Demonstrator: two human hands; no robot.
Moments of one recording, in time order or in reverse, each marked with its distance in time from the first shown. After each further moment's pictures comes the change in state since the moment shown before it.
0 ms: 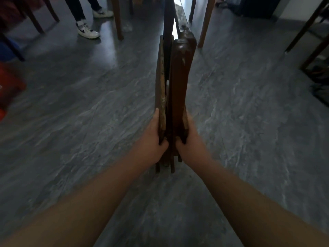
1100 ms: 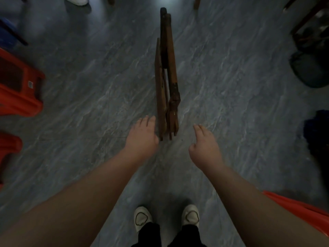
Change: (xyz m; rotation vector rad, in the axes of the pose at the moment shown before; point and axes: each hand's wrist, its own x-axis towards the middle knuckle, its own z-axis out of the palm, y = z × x) left_hand -0.032 0.230 -0.196 0.696 -0.395 -0.237; right_hand -0.060 -0.273 -0.130 -0.702 -0.203 0.436
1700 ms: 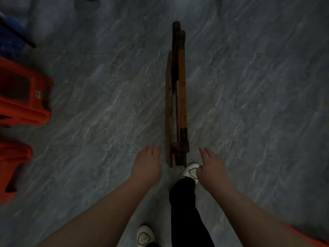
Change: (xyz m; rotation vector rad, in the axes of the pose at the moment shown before) left_hand 0.117 -0.009 0.004 0.013 -0.228 -0.087; right_hand 0.162 0.012 0.001 -0.078 -0.328 0.051
